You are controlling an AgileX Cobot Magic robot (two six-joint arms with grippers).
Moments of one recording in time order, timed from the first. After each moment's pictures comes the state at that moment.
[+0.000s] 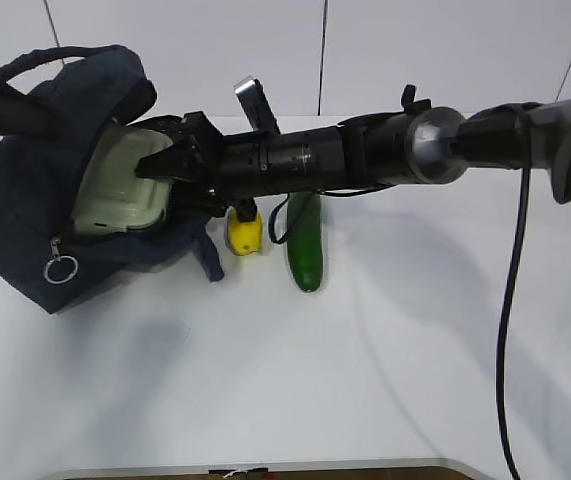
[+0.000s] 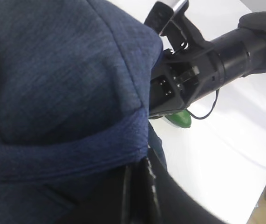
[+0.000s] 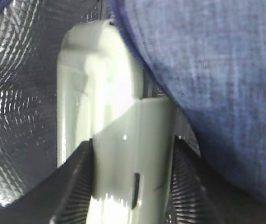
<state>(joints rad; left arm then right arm) 0.07 1.60 -1.15 -1.10 0.98 1.17 0.44 2.40 -1.79 1.71 0.89 -0.84</state>
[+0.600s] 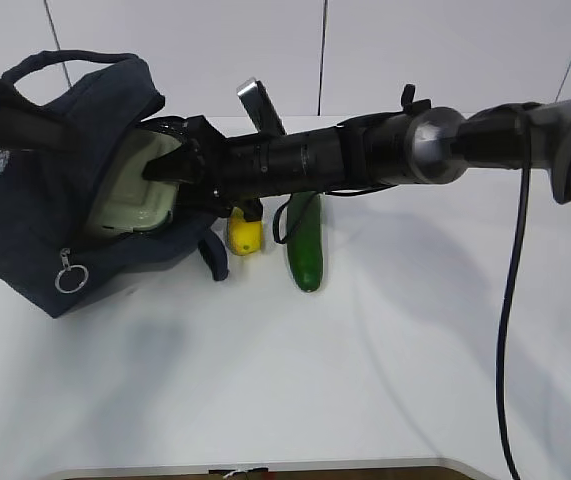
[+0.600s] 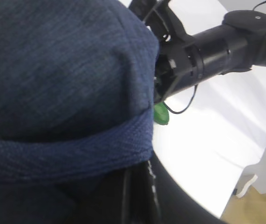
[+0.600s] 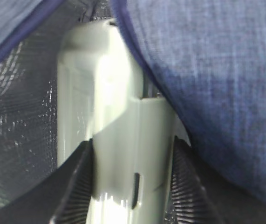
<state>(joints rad) 0.07 1.66 -1.15 -1.15 1.05 1.17 0.44 2.40 -1.79 1.69 0.83 -0.84</state>
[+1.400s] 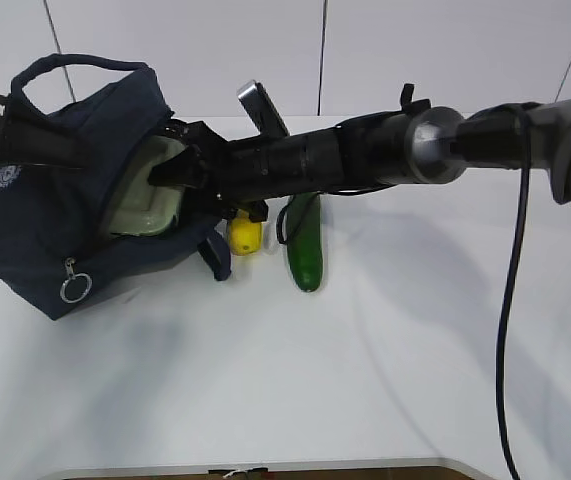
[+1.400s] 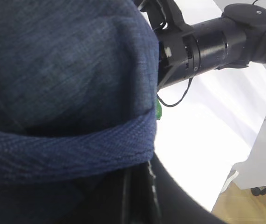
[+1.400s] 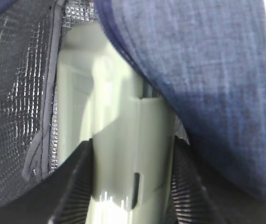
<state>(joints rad) 0.07 1.71 -1.15 -1.17 1.08 1.17 0.44 2.40 -1.79 1.66 0.78 -0.83</state>
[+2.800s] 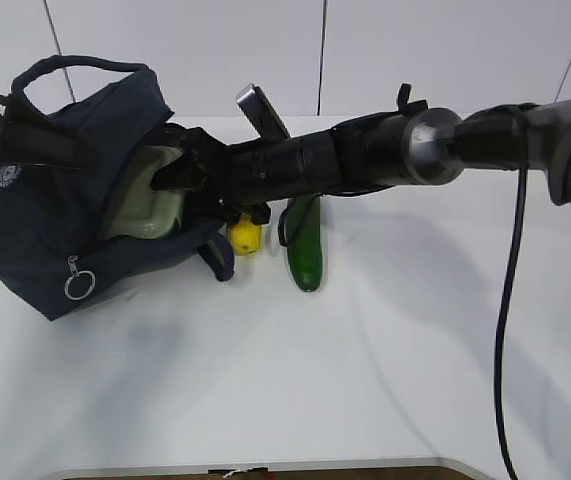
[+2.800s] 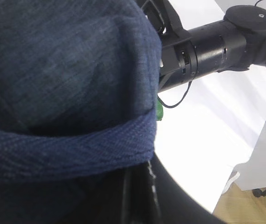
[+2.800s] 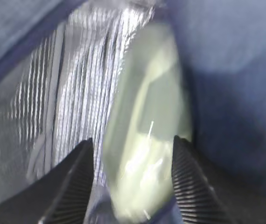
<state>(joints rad) 0.07 1.71 -1.15 -1.17 1.07 1.16 0.45 2.40 -1.79 1.62 0.74 -0.81</state>
